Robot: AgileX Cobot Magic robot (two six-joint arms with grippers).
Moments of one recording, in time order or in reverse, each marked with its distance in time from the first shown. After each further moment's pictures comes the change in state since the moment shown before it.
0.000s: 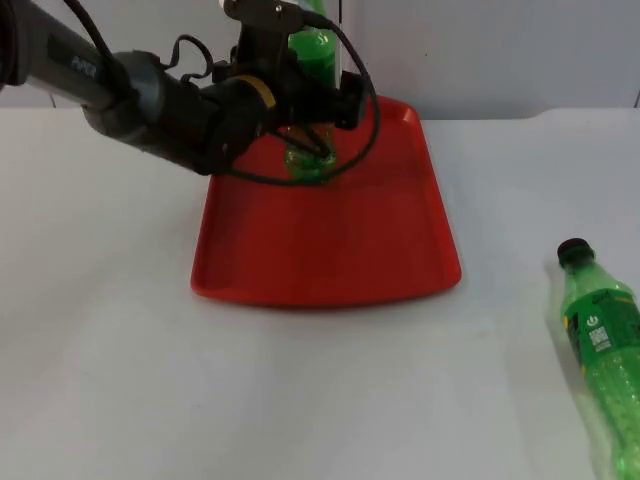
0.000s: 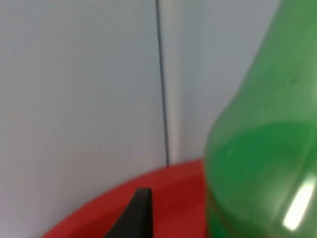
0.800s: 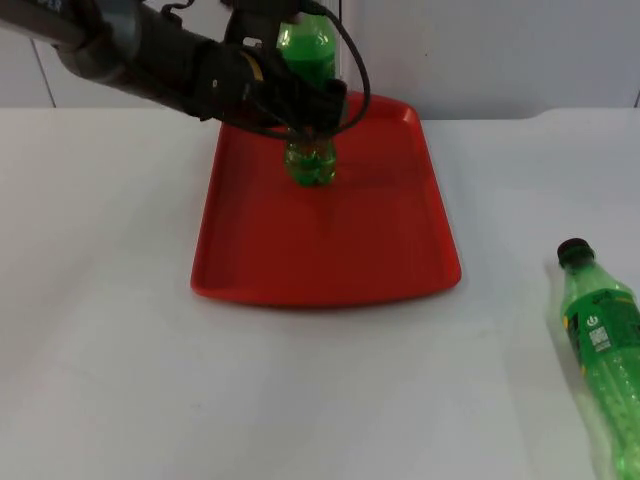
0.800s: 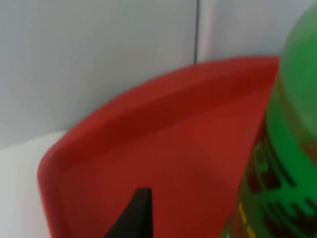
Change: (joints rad) right arm 0.000 0.000 0.000 0.000 0.000 0.000; left arm 0.000 -0.115 0.000 -0.010 0.465 -0.024
